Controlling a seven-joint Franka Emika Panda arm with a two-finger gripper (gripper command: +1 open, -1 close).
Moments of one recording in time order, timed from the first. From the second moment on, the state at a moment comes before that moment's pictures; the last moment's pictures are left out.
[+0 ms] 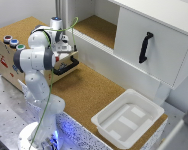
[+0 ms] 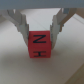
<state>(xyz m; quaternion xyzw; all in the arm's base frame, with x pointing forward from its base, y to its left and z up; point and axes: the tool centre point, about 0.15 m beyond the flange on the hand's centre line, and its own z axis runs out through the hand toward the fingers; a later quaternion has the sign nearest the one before) 0.355 0.292 0.339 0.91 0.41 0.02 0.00</state>
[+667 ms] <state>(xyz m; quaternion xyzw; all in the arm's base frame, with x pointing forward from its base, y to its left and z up) 0.433 0.258 0.453 0.97 0.12 0.22 -0.01</state>
